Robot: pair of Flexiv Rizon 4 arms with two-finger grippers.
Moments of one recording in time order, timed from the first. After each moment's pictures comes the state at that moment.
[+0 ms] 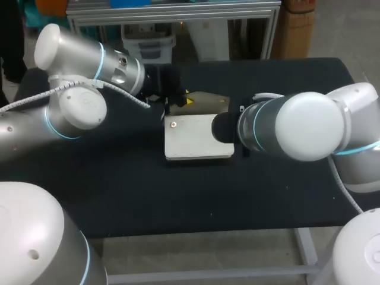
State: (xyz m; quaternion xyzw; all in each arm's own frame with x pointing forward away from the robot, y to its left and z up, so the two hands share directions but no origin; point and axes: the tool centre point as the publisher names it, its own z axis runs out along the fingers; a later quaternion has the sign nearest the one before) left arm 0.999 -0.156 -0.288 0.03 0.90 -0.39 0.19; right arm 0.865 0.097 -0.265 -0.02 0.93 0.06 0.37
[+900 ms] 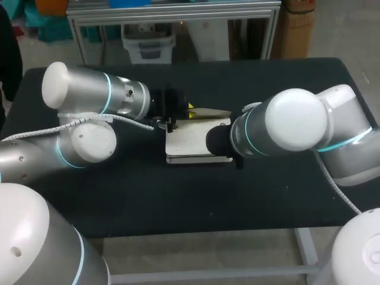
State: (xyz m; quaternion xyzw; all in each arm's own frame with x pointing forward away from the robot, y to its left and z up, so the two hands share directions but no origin) left arm 0.990 -0.162 -0.324 0.09 0.88 -0.36 0.28; right arm 0.865 0.110 -0.329 -0.04 0.95 0.06 0.31
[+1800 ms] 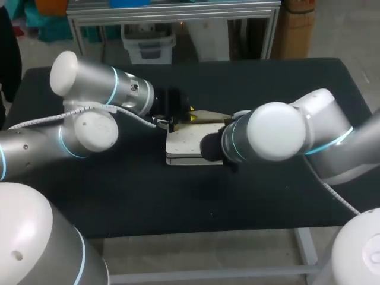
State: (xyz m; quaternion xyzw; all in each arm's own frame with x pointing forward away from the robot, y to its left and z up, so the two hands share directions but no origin) left arm 0.999 -0.165 -0.345 0.09 0.90 -0.35 0.23; right arm 0.886 0.119 -0.361 -0.07 0.94 0.03 0.33
